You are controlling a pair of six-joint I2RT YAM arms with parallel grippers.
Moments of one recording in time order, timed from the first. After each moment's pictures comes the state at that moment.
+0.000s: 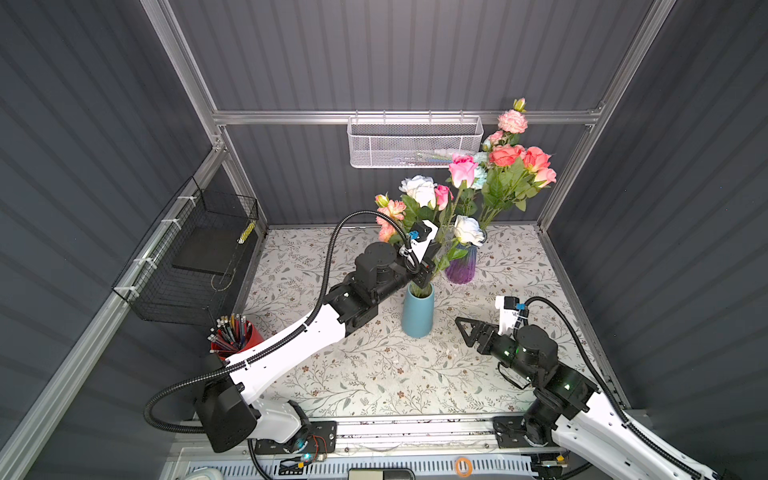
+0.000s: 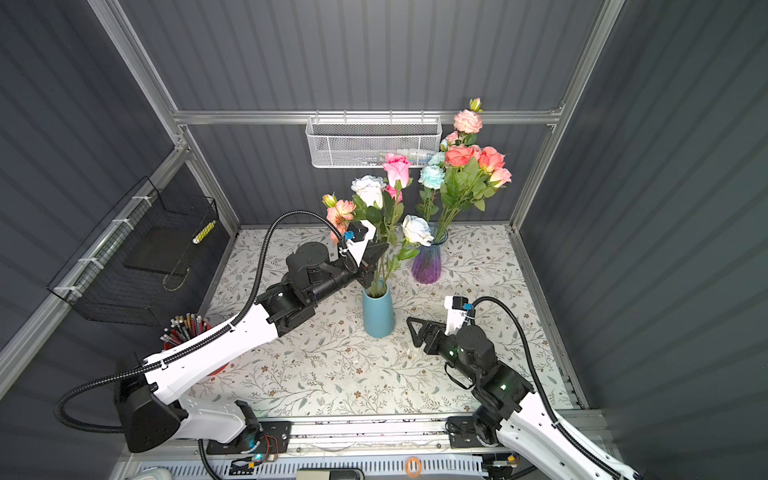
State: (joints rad) left arm -0.89 1.39 1.26 0.09 0.01 0.07; right arm 0.69 0.51 0.38 -0.16 0.03 0.83
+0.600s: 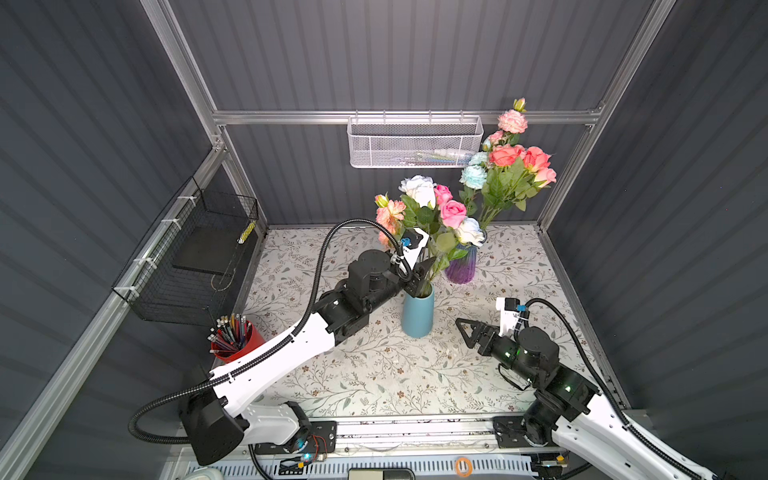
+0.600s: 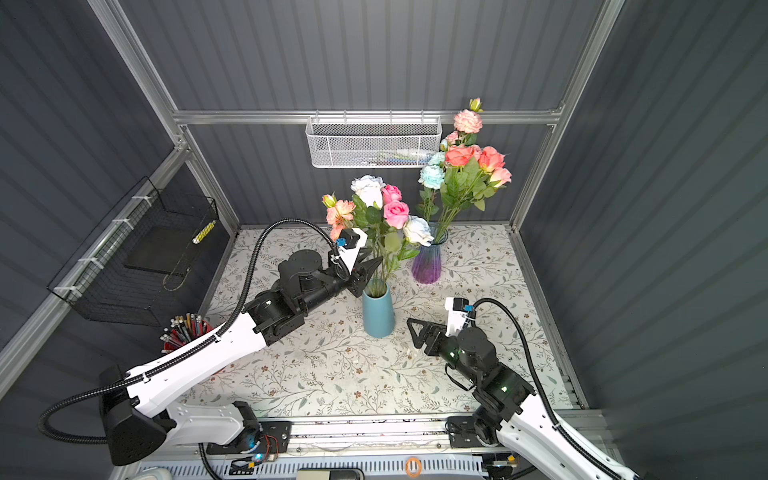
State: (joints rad) left arm -0.90 1.30 1.19 -0.02 -0.05 0.04; right arm 0.69 0.49 0.37 -0.16 0.02 0.85
